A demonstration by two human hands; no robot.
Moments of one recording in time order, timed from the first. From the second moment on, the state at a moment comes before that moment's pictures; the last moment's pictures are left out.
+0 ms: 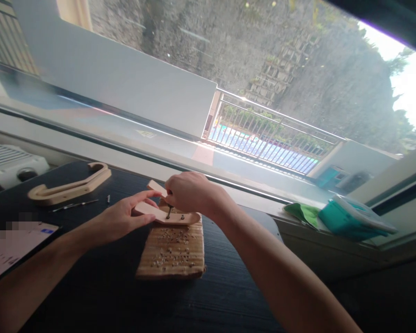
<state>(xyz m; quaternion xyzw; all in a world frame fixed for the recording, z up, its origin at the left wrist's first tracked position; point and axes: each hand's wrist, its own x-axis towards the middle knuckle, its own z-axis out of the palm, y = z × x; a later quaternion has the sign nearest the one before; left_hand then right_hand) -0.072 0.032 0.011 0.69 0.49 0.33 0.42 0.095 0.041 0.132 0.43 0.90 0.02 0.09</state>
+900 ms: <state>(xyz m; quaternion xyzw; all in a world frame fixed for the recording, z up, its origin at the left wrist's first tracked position) -0.075 0.041 -0.006 0.60 0.40 0.35 0.59 0.077 0.056 0.143 0.40 0.88 -0.01 0.23</state>
